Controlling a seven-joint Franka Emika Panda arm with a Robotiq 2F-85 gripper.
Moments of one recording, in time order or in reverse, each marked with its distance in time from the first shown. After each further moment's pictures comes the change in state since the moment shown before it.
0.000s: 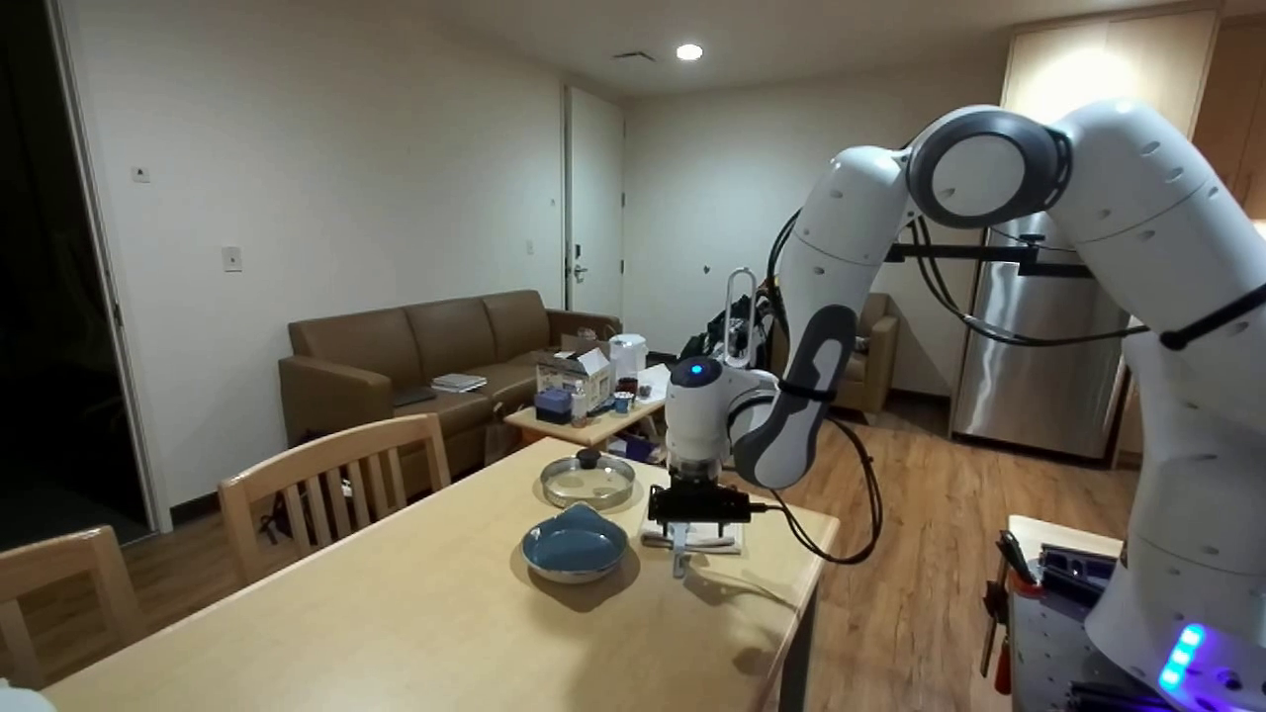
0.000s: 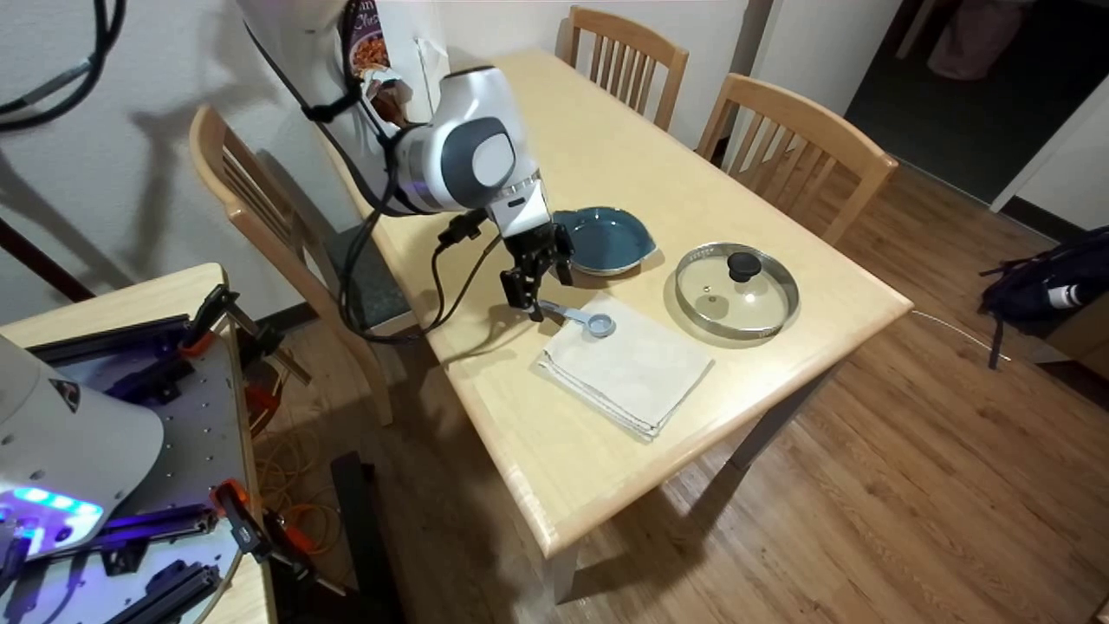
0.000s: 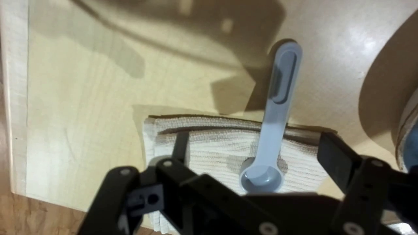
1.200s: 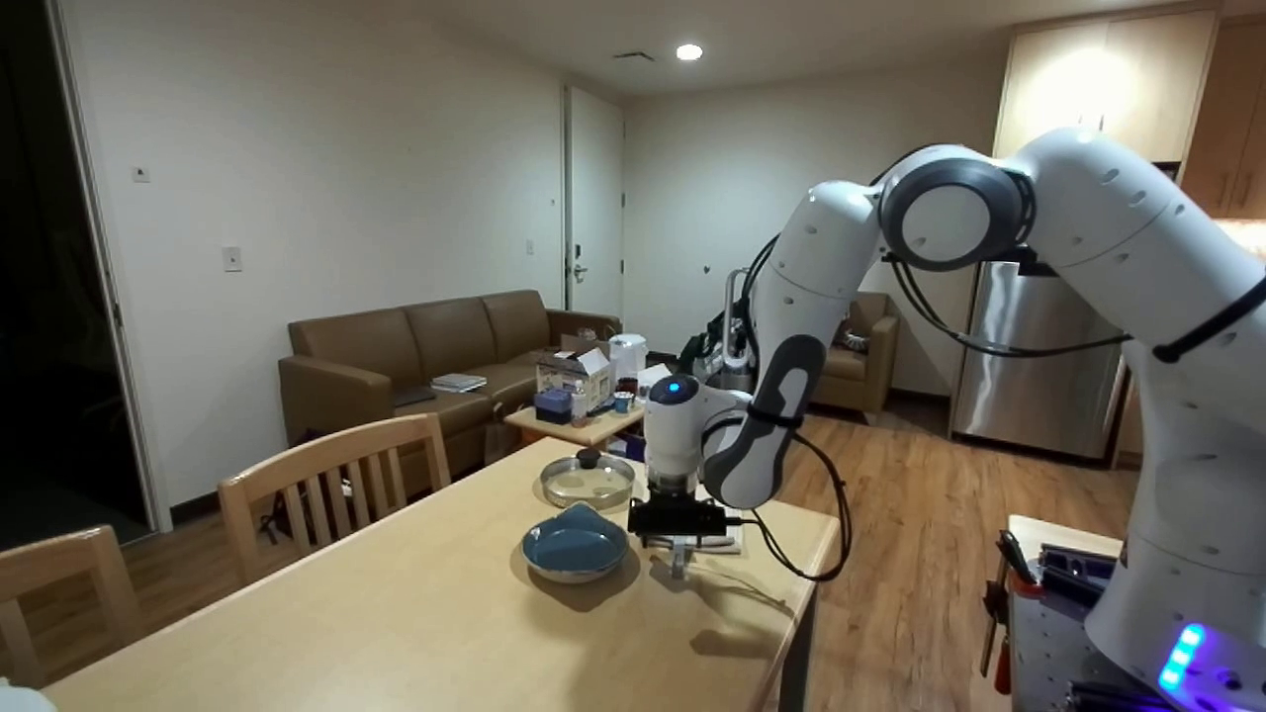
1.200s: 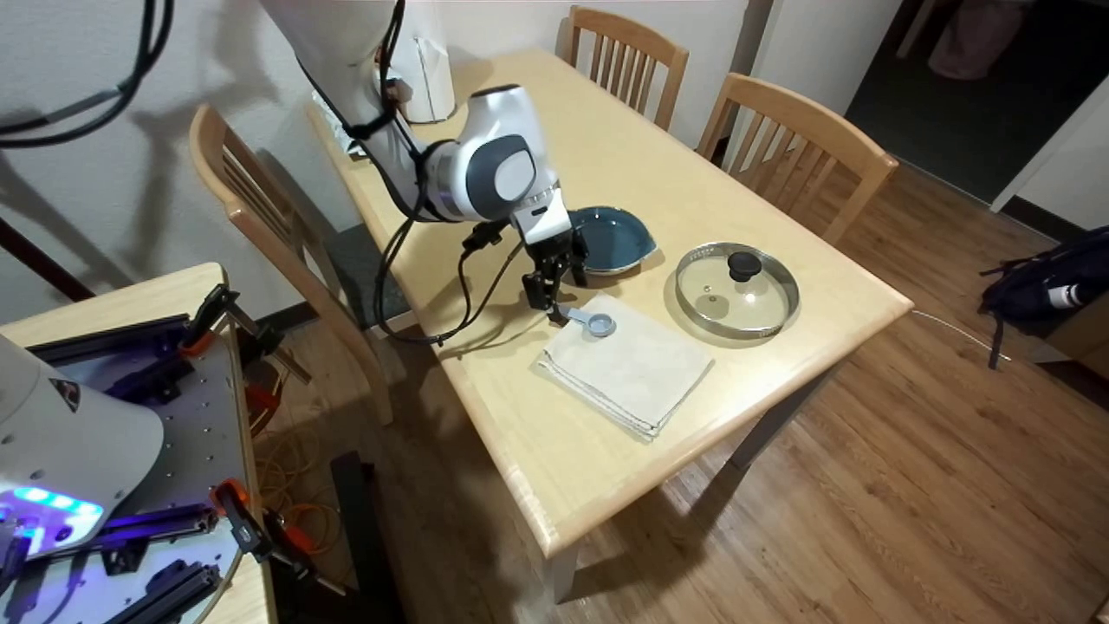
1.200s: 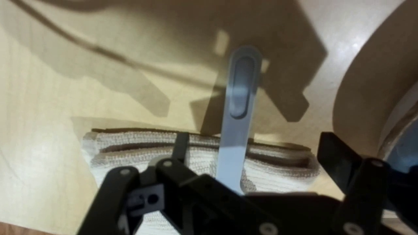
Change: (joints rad) arm -0.004 0.139 0.012 0.153 0.120 0.002 -0.096
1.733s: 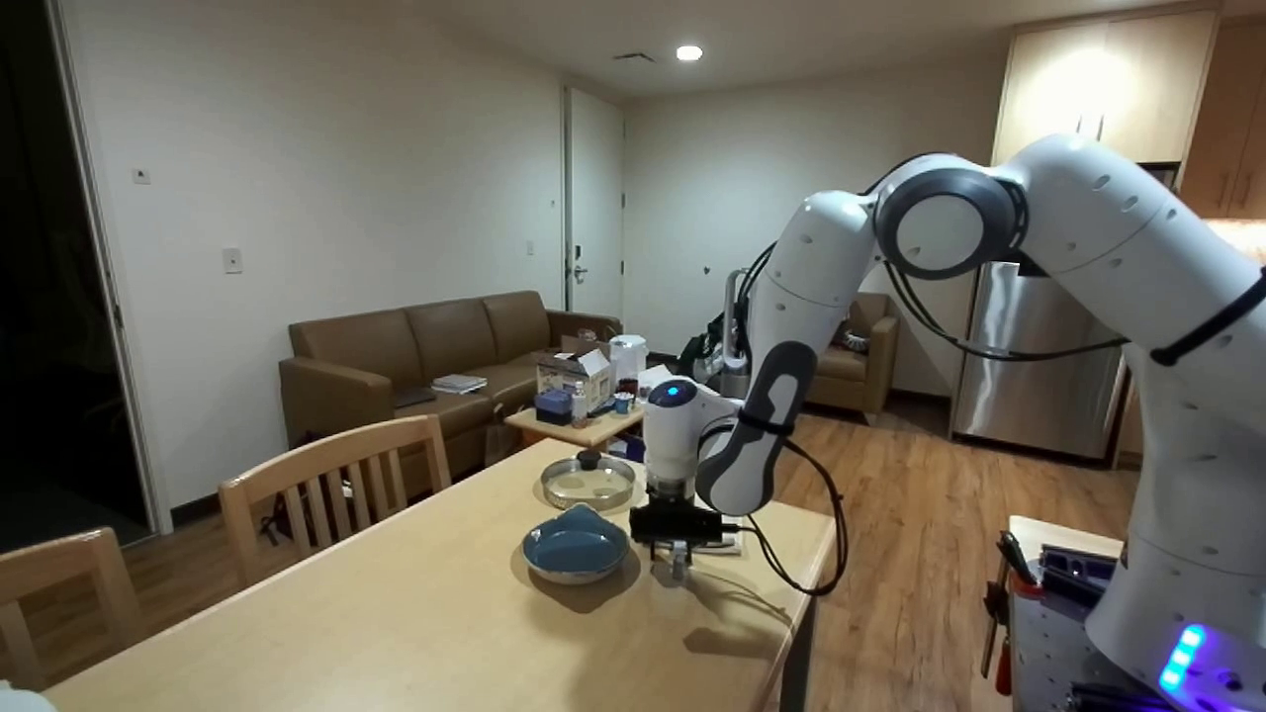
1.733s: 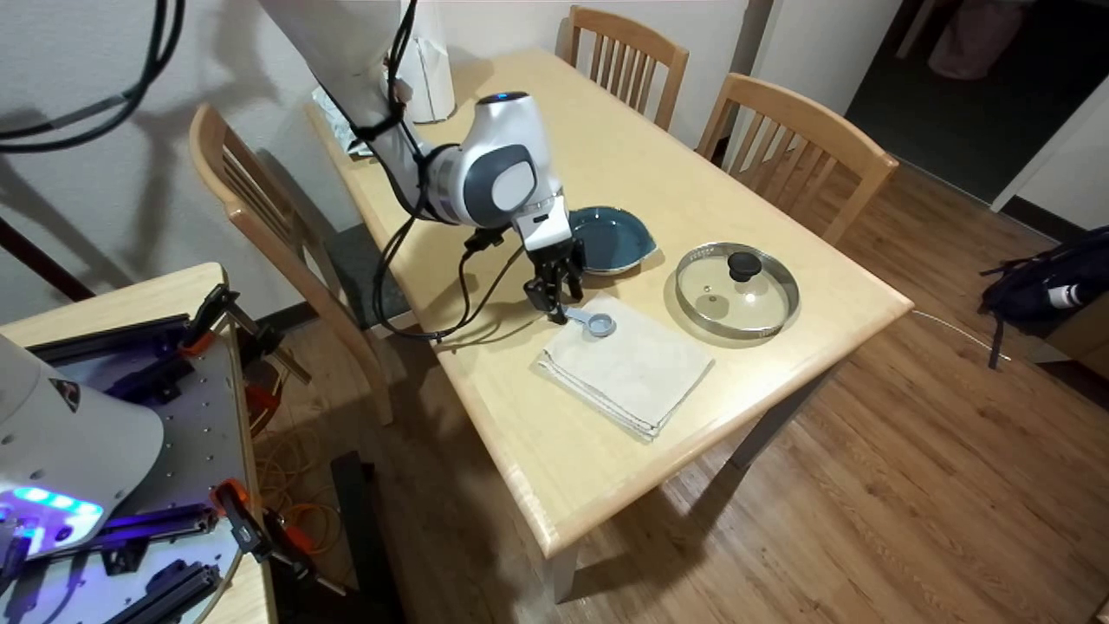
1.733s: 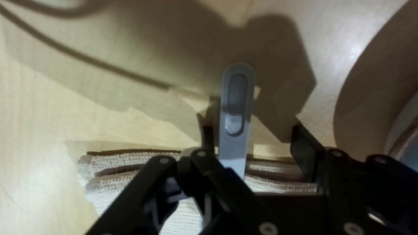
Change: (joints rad) arm -0.009 0.024 0.015 0.017 0.109 0.005 -0.049
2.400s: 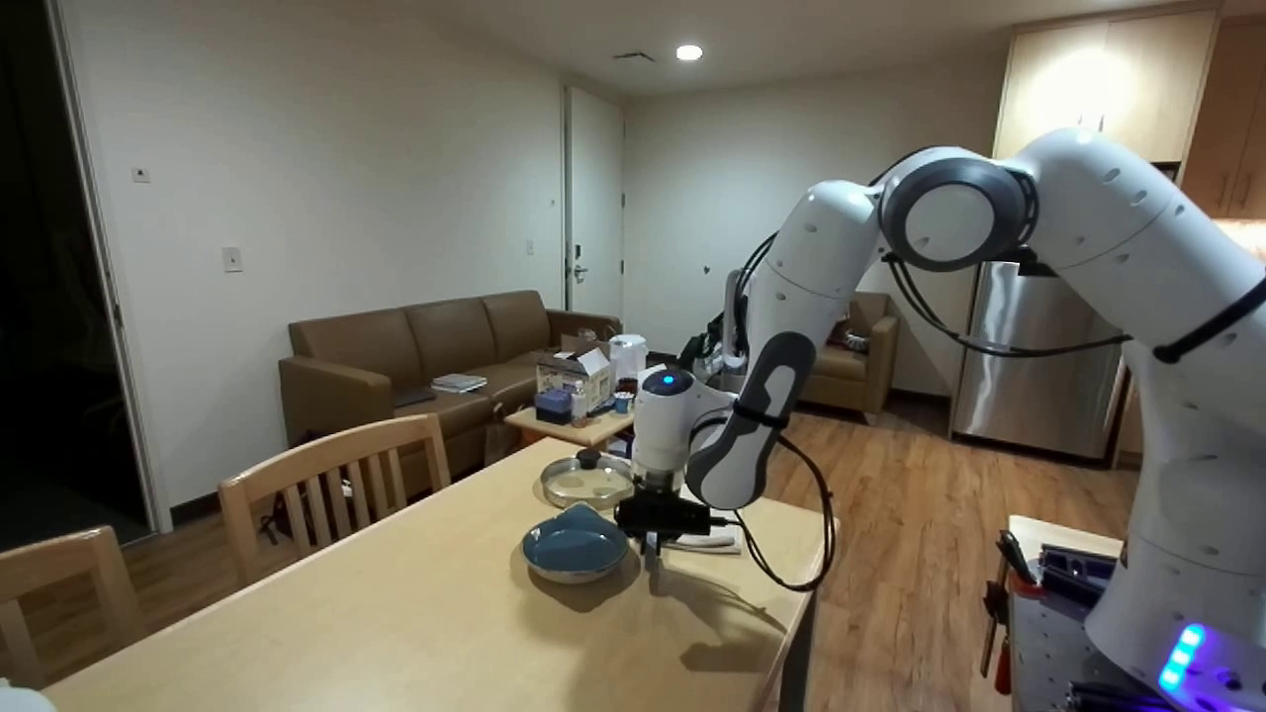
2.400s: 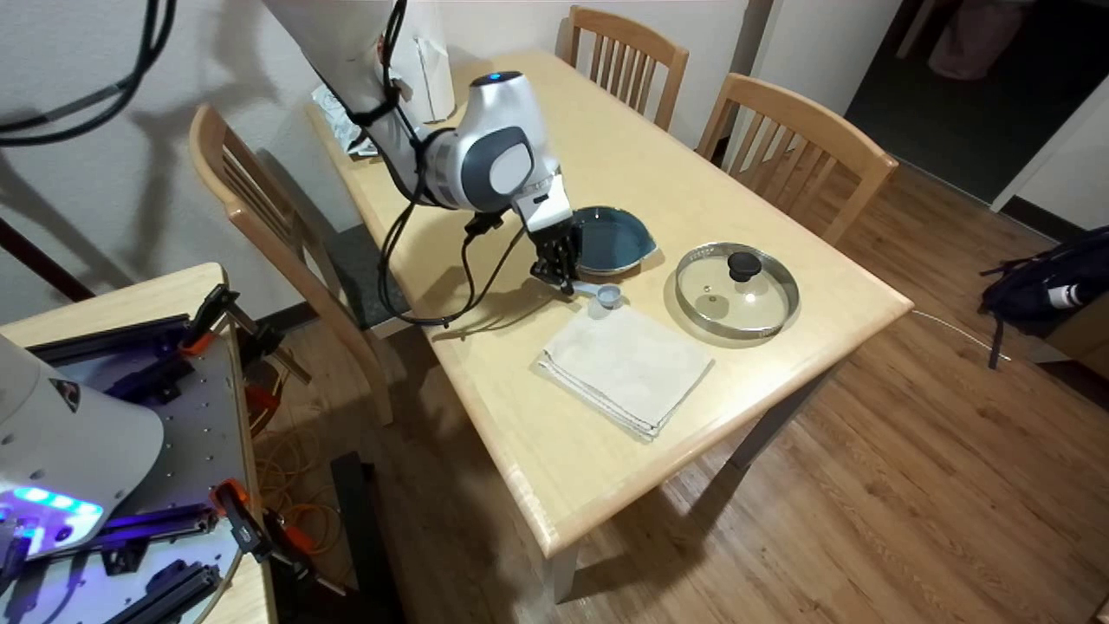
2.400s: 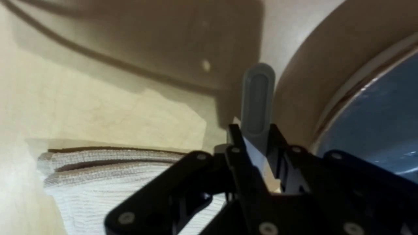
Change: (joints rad) arm 0.014 -0.025 0.017 0.011 0.011 0.038 -0.039
